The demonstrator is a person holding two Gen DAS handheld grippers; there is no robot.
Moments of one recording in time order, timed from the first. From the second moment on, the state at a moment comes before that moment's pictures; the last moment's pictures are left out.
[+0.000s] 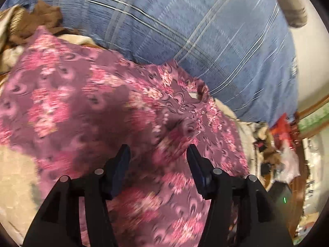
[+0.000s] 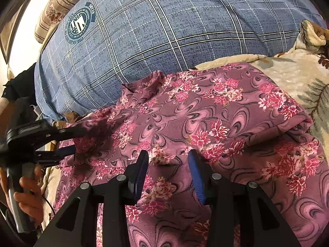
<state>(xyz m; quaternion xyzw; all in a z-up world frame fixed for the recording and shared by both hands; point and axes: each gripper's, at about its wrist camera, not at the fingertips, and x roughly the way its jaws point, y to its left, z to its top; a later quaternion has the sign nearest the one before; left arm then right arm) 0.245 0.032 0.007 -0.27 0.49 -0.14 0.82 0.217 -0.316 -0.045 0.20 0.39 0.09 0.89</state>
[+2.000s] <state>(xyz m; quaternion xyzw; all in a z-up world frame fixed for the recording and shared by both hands) 0.222 0.054 -0.007 -0.21 0.44 -0.11 0.87 0.258 -0.403 -0.028 0.33 0.35 0.05 0.88</state>
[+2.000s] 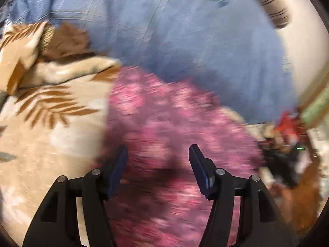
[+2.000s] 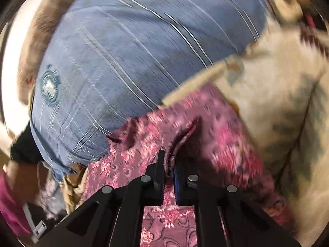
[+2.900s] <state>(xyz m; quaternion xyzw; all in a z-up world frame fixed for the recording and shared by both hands) 0.106 0.061 0.003 -0.07 0.54 -0.12 0.83 0.114 -0.406 -0.016 0.20 0.46 0.05 0.87</state>
